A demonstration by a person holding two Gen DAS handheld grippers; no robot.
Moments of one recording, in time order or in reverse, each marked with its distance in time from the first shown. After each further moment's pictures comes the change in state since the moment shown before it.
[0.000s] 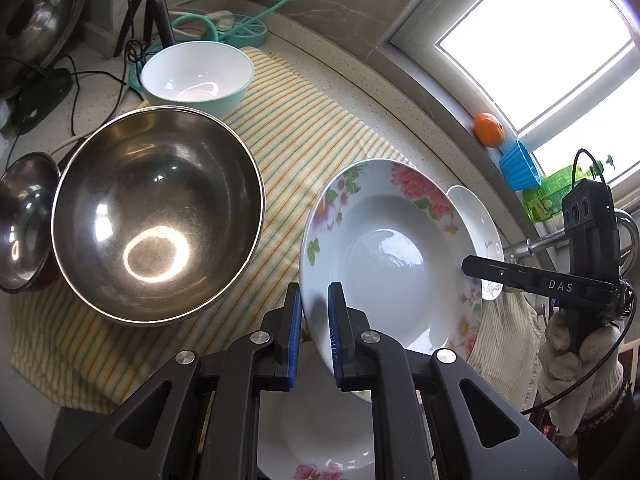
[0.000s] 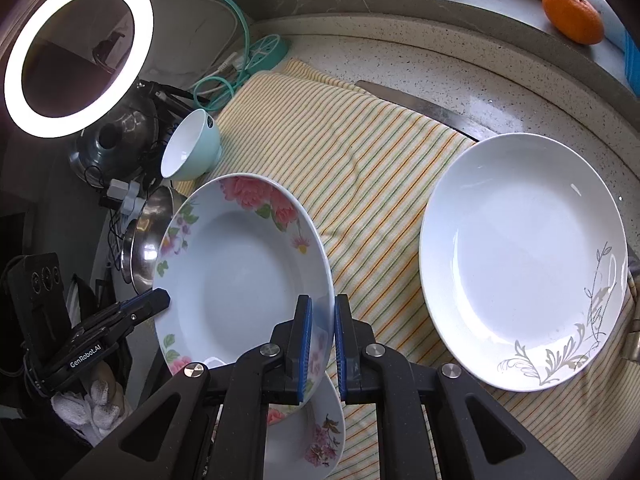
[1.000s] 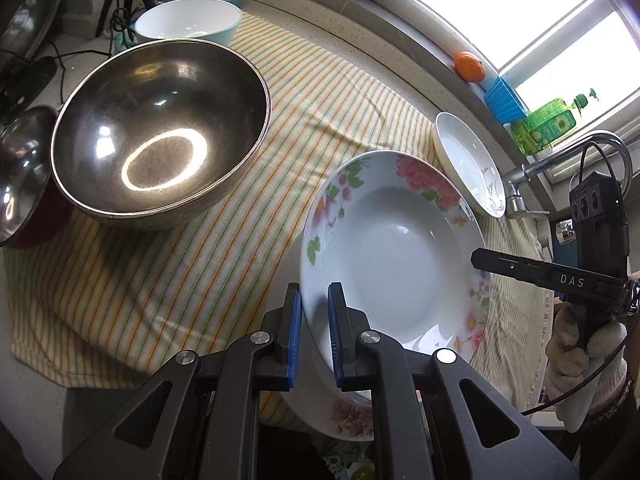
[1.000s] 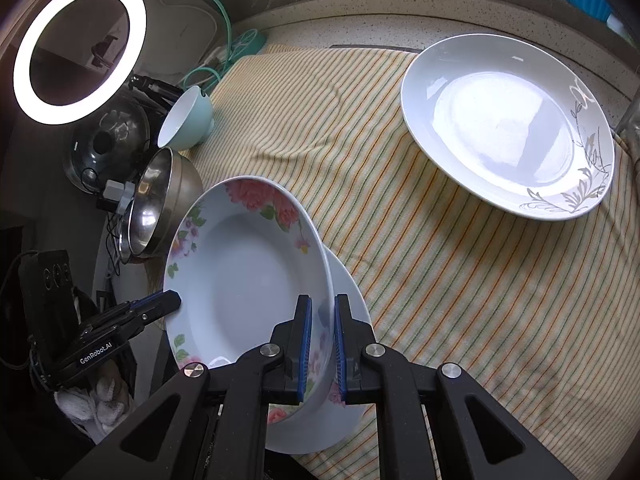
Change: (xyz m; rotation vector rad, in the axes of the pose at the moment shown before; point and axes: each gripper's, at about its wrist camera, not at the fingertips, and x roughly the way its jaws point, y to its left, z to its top) left arm -0.002 0.012 -0.042 0.123 0.114 -0.024; right arm 0.004 0.002 -0.089 0.131 -0.047 -0.005
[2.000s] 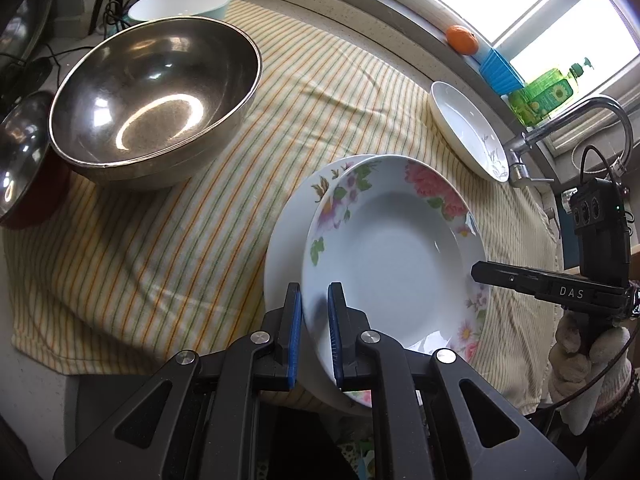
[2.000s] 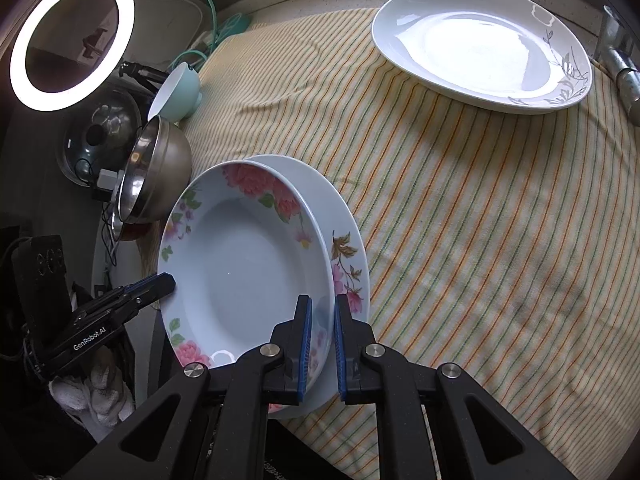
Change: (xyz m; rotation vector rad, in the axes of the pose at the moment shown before) left arm 0.006 -0.004 -0.018 0.055 0.034 0.025; right arm 0.013 -0.011 -0.046 0.057 0.029 0.001
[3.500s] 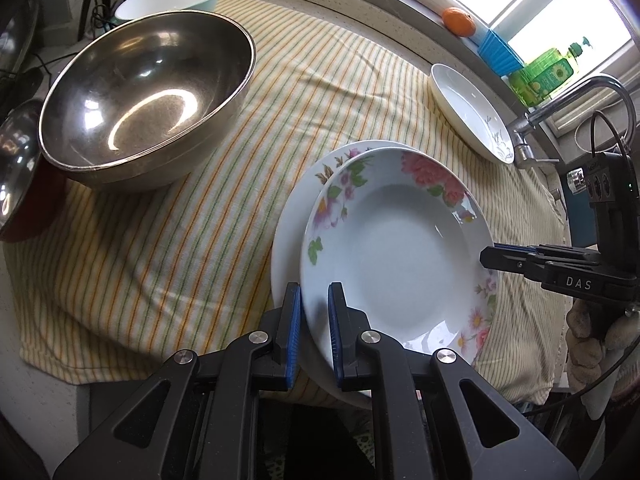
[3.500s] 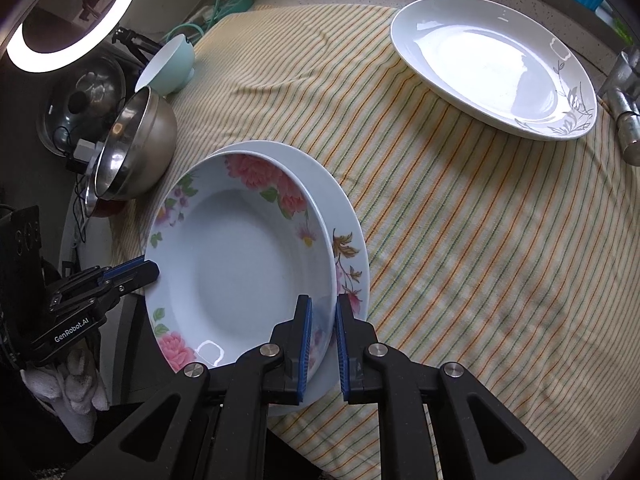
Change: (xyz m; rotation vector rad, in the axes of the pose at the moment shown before) left arm 0.008 -0.004 -0.001 0.049 0.037 0.022; right arm 0.011 0.022 0.003 -0.081 0.032 -0.137
